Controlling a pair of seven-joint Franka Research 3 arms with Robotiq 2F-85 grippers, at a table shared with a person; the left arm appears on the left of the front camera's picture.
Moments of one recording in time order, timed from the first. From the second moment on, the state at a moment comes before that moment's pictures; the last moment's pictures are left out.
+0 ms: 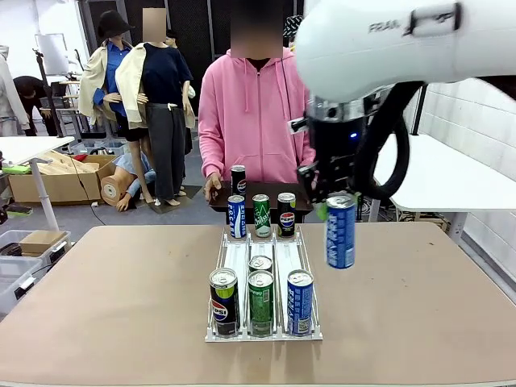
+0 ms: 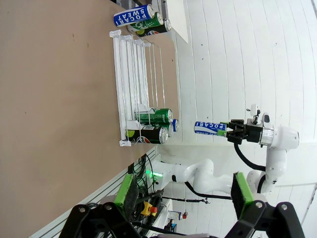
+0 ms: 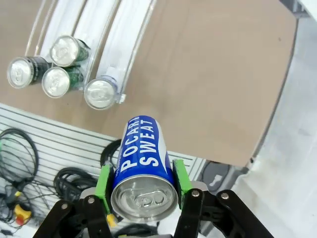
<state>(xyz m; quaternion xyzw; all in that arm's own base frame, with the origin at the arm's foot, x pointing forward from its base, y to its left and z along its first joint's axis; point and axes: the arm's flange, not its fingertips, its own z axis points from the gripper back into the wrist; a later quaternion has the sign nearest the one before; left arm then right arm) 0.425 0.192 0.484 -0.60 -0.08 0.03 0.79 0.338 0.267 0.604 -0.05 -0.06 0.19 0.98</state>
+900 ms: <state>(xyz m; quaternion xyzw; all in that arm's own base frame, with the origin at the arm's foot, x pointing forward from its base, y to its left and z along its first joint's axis) 0.425 0.192 0.484 -0.60 -0.08 0.03 0.79 0.378 0.101 0.607 0.00 -0.05 0.26 0.97</state>
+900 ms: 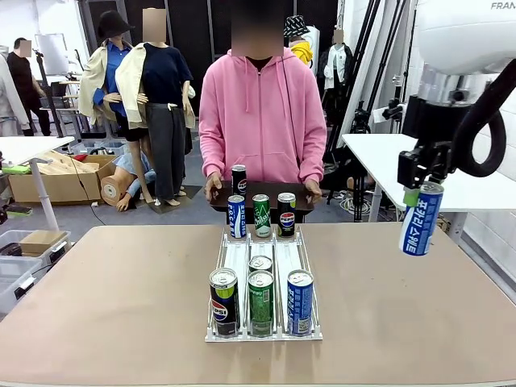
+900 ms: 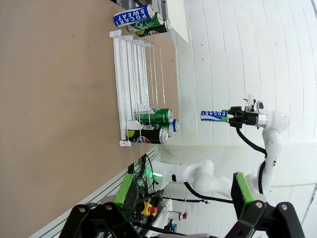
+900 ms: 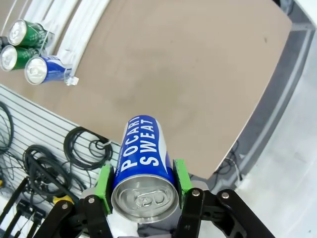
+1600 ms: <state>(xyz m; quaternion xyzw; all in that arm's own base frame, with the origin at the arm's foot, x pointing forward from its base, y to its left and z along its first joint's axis) 0.425 0.192 0.484 -0.60 -0.08 0.03 0.79 0.383 0.068 0.599 0.03 -0.05 0.26 0.96</state>
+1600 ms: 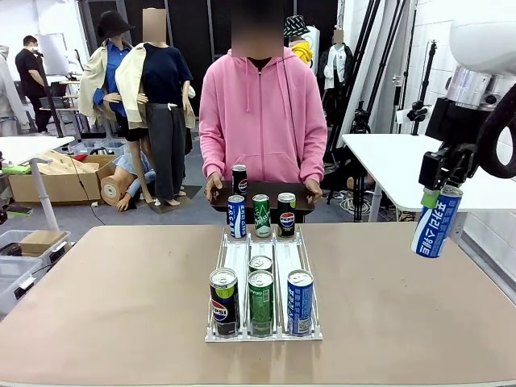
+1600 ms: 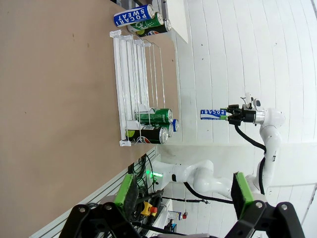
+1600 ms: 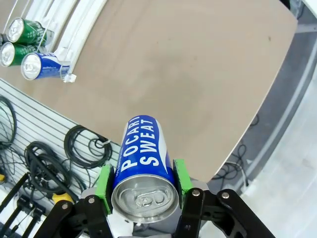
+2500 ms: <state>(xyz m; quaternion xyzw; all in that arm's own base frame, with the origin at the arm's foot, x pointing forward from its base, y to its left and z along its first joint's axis) 0.425 0.192 0.484 -0.60 -0.08 0.03 0.79 0.383 0.067 0.599 0.03 -0.05 0.26 0.96</state>
